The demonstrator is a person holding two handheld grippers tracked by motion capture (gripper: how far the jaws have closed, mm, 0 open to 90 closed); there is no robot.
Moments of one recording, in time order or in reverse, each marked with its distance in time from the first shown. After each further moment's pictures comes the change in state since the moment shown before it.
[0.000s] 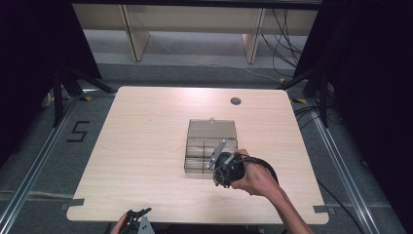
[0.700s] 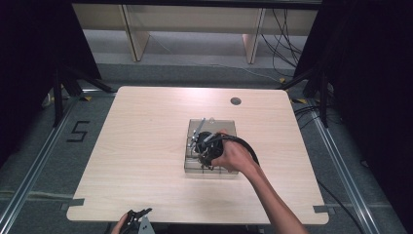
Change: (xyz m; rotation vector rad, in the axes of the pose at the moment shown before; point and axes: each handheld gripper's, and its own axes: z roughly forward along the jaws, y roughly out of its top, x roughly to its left) left arm -0.001 0.000 0.000 0.001 -0.008 0.003; right arm -0.035 0.063 0.007 0.026 -0.025 -0.018
